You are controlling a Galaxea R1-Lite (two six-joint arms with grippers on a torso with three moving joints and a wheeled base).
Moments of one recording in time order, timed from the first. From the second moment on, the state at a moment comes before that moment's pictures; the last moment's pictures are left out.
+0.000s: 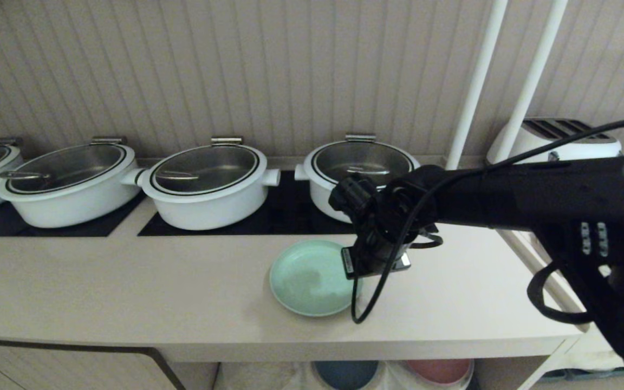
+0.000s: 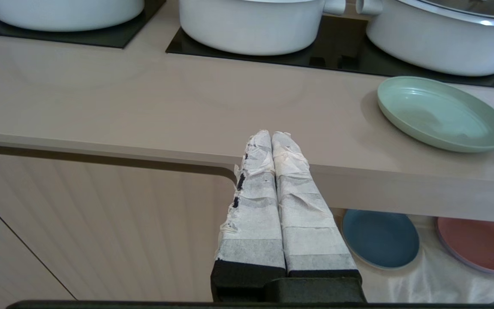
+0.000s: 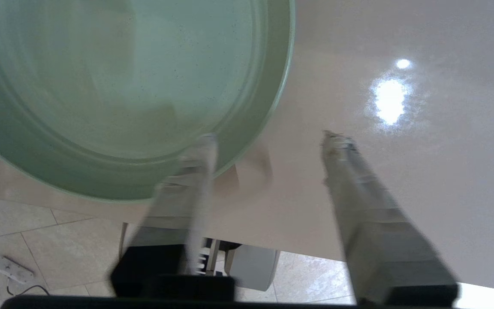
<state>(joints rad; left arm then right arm) 0.00 0.00 0.00 0.00 0.03 -0.11 0.69 2.30 -1.90 0.73 -0.22 0.43</state>
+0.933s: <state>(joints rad) 0.00 0.00 0.00 0.00 0.03 -0.11 0.68 2.37 -1.90 0.63 -0.22 0.42</state>
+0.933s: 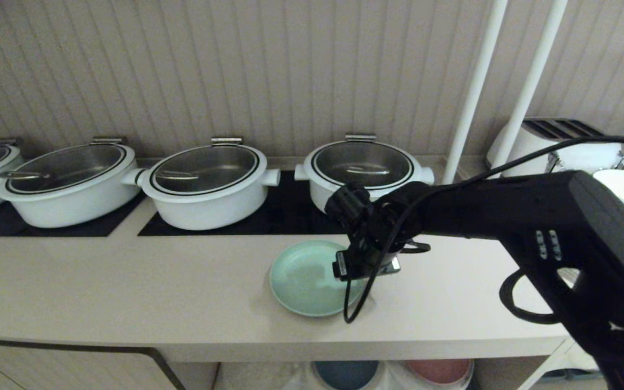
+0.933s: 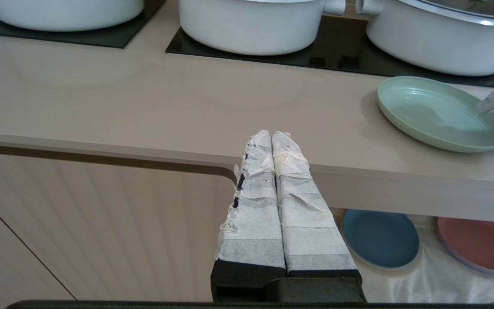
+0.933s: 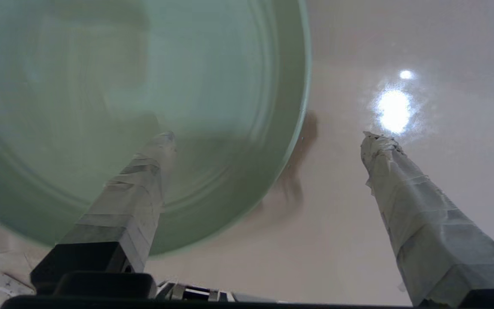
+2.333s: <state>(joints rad) 0.00 0.00 0.00 0.00 0.03 -0.11 0.65 2.43 -1.90 0.57 -0.22 0.43</state>
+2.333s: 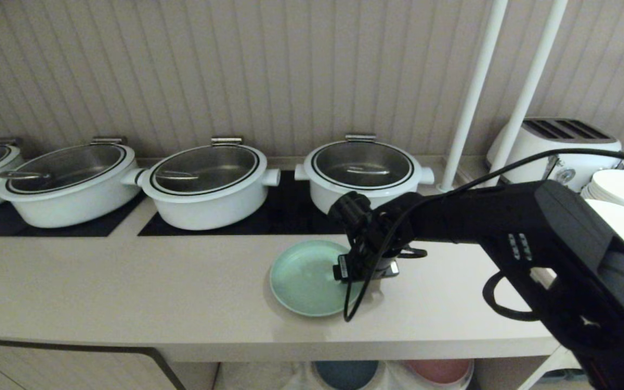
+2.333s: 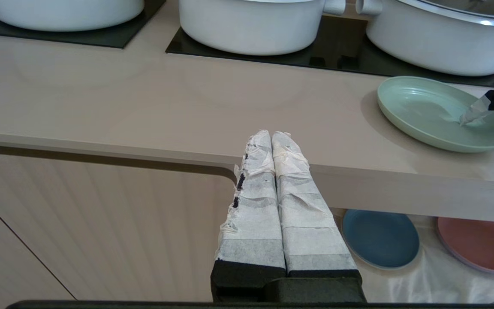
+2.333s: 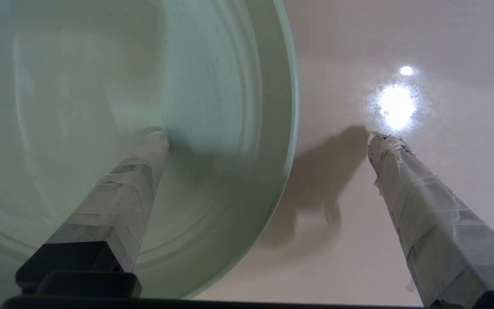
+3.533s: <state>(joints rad) 0.00 0.00 0.00 0.00 0.03 -0.11 0.65 2.44 -1.90 0.56 -0.22 0.39</state>
